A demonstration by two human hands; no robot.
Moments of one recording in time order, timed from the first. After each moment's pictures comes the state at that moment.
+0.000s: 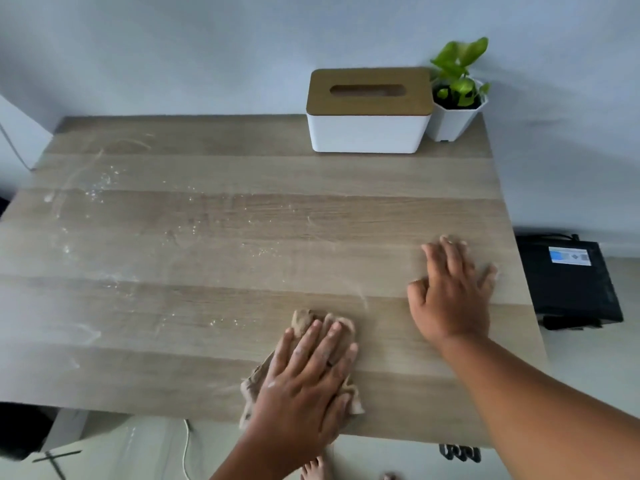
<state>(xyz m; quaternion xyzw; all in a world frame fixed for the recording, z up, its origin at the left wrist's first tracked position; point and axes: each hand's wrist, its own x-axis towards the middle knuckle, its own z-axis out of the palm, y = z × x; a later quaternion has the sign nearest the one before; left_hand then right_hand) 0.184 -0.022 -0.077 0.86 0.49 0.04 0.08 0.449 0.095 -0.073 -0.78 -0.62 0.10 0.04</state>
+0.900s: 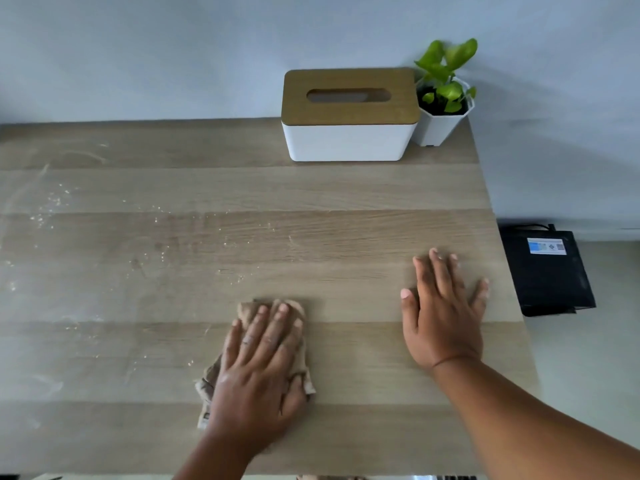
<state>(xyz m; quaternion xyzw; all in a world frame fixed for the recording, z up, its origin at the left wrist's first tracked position) 0.147 0.048 -0.077 0.83 0.54 0.04 0.09 0.452 0.100 -0.080 -0.78 -0.62 0.09 0.01</state>
